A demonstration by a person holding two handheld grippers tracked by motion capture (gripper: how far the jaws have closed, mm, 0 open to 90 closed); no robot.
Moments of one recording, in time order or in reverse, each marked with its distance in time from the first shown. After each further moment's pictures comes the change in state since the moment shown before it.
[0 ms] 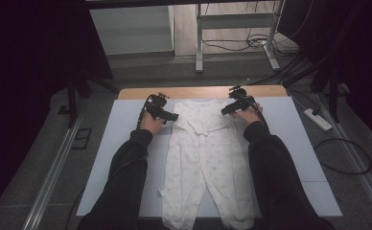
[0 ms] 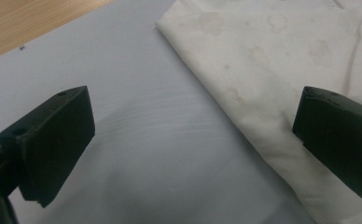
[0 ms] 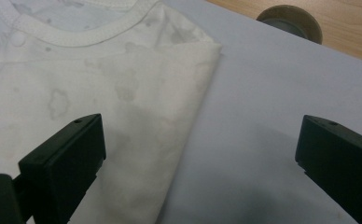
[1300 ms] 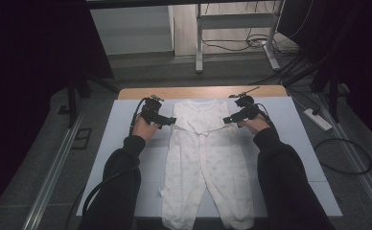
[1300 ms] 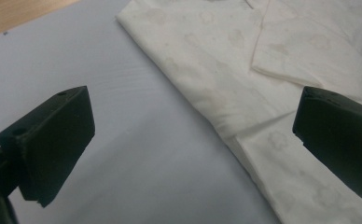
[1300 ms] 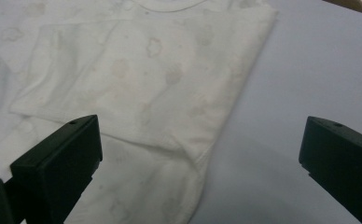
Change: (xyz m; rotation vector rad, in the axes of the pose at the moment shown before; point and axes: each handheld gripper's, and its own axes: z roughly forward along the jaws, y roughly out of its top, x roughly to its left) left arm -0.015 -0.019 -0.042 -0.052 -0.106 0.015; right arm 0.013 -0.039 -0.051 -0.056 0.156 -0.041
